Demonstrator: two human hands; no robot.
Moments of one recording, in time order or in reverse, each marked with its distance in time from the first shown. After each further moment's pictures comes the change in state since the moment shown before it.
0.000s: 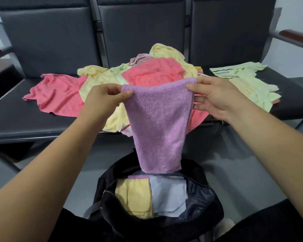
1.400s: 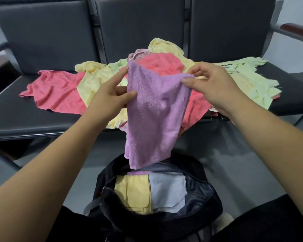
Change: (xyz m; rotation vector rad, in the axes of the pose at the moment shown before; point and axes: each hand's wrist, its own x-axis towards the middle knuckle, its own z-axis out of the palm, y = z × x) left_hand -0.007 0.000 0.011 -0.112 -0.221 0.057; right_hand -0.003 -0.002 0.000 -0.455 0.082 -0.343
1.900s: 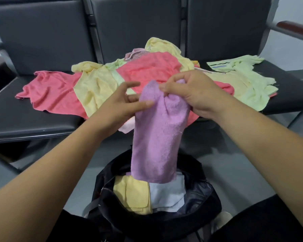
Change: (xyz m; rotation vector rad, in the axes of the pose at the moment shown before) left_hand -0.004 -0.005 0.024 -0.246 -0.162 -0.167; right_hand -0.010 -0.020 0.030 0.155 -0.222 0.080
